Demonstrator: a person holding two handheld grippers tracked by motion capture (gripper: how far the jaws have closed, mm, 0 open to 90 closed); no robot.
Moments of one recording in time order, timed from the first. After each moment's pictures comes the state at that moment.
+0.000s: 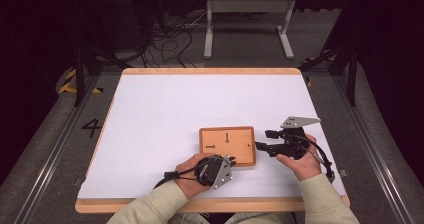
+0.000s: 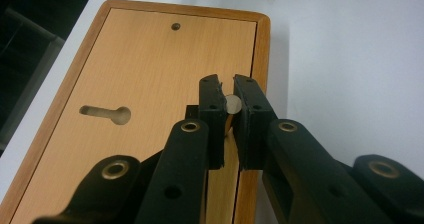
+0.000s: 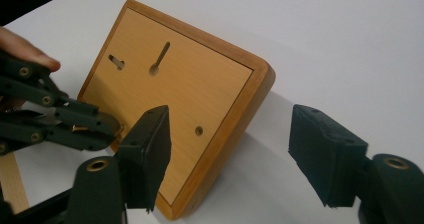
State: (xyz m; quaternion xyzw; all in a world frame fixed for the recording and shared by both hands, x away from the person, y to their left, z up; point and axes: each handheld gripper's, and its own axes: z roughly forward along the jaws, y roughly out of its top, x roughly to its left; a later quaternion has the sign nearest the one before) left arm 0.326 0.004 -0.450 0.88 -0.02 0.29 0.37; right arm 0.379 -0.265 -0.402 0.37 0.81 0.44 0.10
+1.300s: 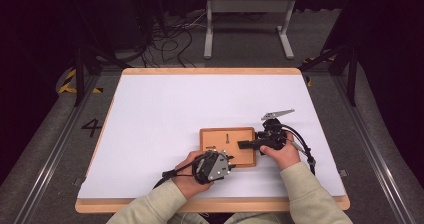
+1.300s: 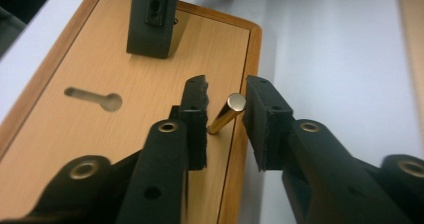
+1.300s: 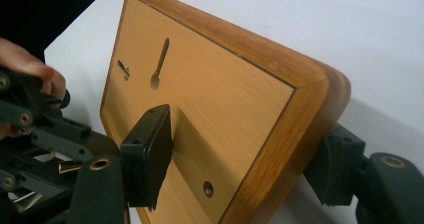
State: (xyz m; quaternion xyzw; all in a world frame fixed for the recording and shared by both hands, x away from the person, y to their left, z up) left arm 0.334 0.017 -0.438 0.89 0.03 0.19 0.40; right arm 0.425 -0.237 -0.439 0.37 0.81 0.45 -0.05
